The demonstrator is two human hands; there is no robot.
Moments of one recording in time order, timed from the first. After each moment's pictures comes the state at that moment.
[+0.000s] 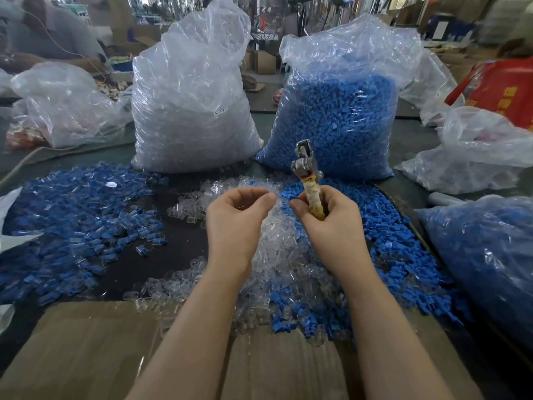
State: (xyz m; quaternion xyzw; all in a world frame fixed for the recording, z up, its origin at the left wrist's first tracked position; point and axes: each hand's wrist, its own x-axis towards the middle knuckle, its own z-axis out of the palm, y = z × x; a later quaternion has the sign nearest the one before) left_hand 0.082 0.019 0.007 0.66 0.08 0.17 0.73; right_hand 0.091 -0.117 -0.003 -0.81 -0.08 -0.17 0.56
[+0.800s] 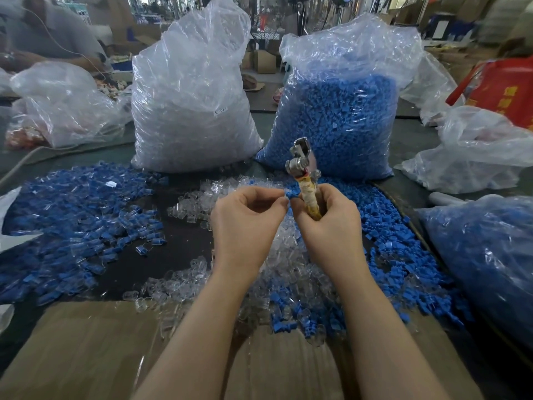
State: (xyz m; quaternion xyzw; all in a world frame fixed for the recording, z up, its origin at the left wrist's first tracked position) left_hand 0.077 0.010 0.009 0.72 0.01 0.22 0.65; right_hand 0.086 -0.111 0.000 -0.83 -0.07 -0.21 0.51
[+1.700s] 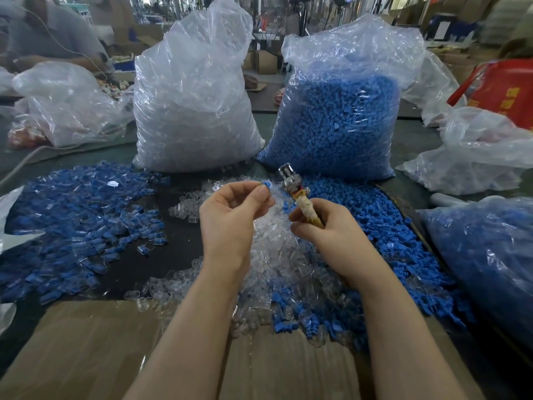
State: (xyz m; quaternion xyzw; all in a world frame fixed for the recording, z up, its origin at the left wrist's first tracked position) left_hand 0.079 0.022 0.012 0.56 0.05 0.17 0.81; right_hand 0.084 -0.130 0.003 -0.84 -0.09 0.00 0.54
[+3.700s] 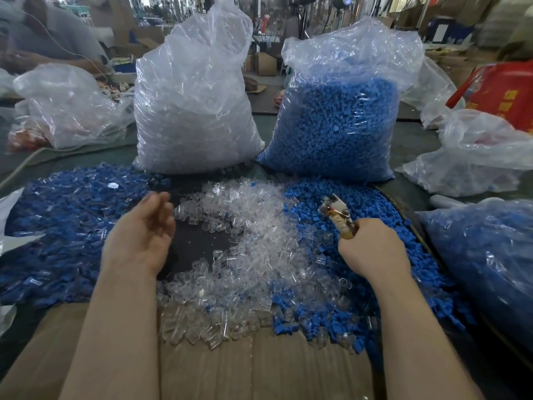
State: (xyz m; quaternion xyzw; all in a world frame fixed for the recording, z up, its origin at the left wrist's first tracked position) left_hand 0.086 0.138 -0.005 0.40 0.23 0.14 0.87; right_hand 0.102 -0.171 -0.021 -0.96 0.16 -0.05 0.23
